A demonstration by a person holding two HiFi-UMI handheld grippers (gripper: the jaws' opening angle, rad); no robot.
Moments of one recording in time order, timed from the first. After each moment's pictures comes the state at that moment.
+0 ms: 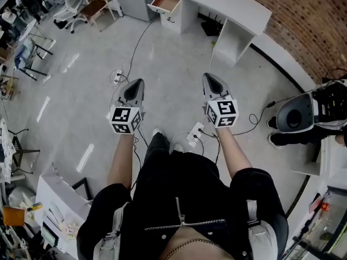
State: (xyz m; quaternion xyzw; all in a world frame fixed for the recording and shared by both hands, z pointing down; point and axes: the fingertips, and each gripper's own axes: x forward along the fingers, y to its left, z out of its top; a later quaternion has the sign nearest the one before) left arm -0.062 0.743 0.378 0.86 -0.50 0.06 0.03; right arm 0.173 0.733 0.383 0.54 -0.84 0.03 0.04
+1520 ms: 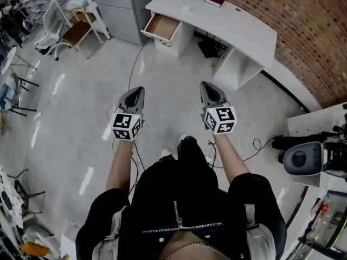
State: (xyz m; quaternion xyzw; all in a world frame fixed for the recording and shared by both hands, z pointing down) left arm -0.133 0.355 0.394 0.89 -0.44 0.08 0.04; right arm 0.094 0.370 0.392 0.57 -0.82 0.07 0.04
